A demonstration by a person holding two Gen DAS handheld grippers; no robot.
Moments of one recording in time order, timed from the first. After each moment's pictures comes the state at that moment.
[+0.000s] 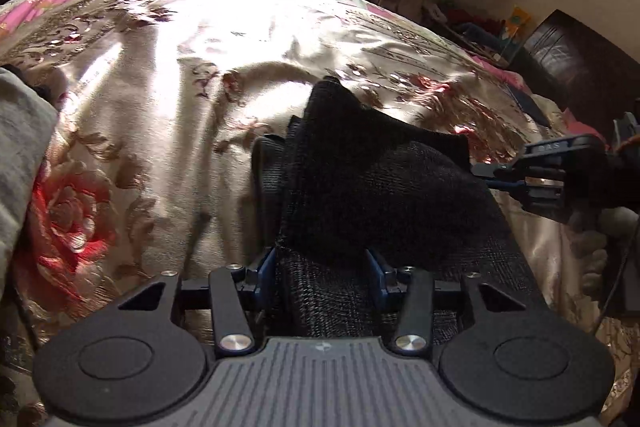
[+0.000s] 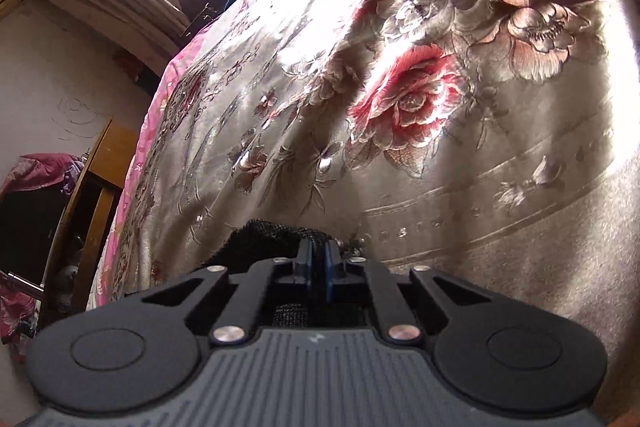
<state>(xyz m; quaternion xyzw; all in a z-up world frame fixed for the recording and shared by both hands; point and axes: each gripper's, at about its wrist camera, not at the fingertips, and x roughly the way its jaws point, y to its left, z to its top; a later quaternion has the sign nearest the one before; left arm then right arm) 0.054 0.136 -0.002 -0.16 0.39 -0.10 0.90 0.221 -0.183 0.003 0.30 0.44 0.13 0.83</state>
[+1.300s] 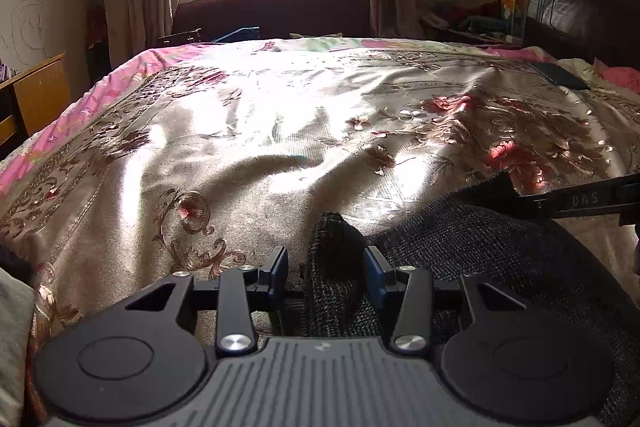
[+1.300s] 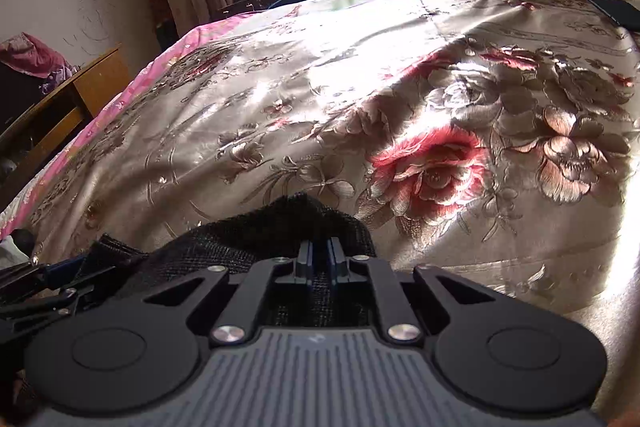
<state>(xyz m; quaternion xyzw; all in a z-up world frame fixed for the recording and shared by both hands) 0.122 0.083 0.003 0.02 0.30 -0.03 0.95 0.205 -0.138 -0.001 0.09 0.36 0.15 0.92</state>
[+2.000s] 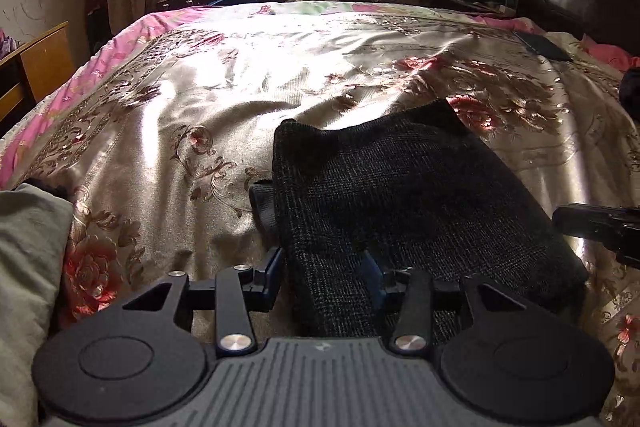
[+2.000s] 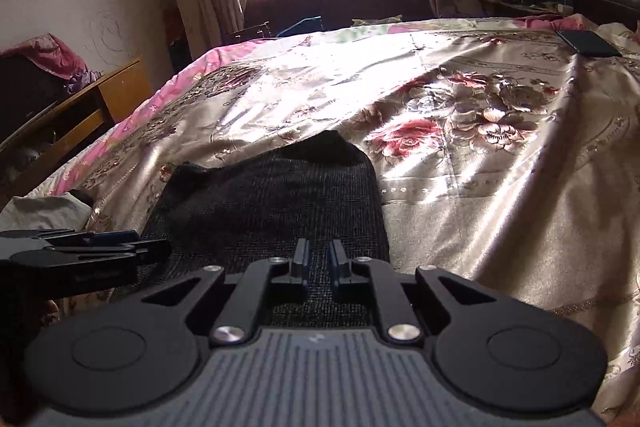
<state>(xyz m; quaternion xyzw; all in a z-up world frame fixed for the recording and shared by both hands) 0.040 0.063 0.026 0.01 0.37 -0.04 0.93 0.053 -0.144 0.046 0.07 0.34 0.13 0.93</state>
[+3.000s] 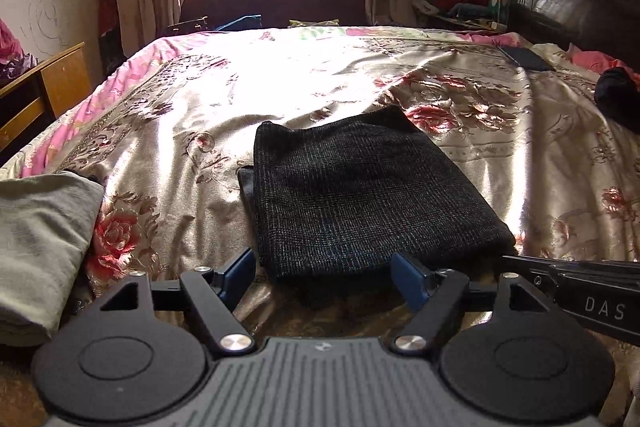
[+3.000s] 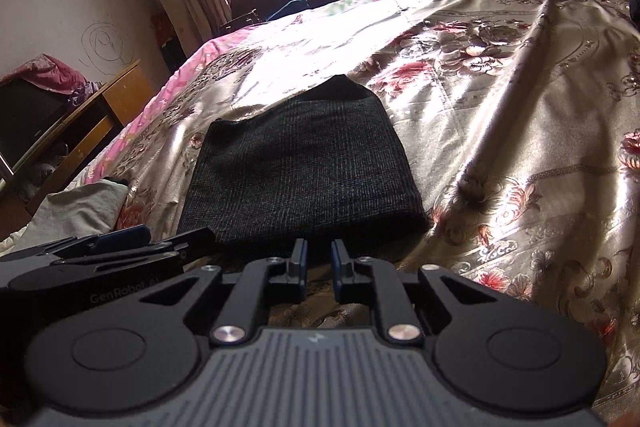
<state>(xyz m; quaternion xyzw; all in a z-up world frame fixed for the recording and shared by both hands) -0.046 0.028 0.054 0.02 0.33 -0.02 0.94 -0.028 -0.142 0.051 0.15 0.36 0.13 0.91</state>
